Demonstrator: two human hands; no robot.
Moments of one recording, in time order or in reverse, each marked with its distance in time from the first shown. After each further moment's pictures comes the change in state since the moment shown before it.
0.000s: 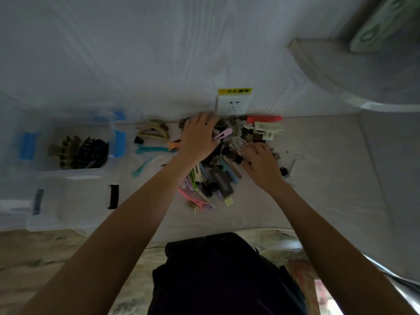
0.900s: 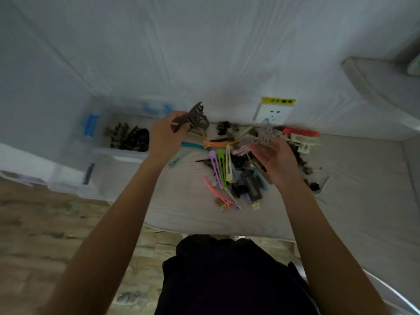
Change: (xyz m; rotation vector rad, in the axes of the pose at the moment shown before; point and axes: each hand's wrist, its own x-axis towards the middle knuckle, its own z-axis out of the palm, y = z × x) left_hand -0.085 -0.072 -0.083 -0.616 0.388 -0.401; right_hand 0.018 -0.071 -0.053 1.894 -0.017 0.674
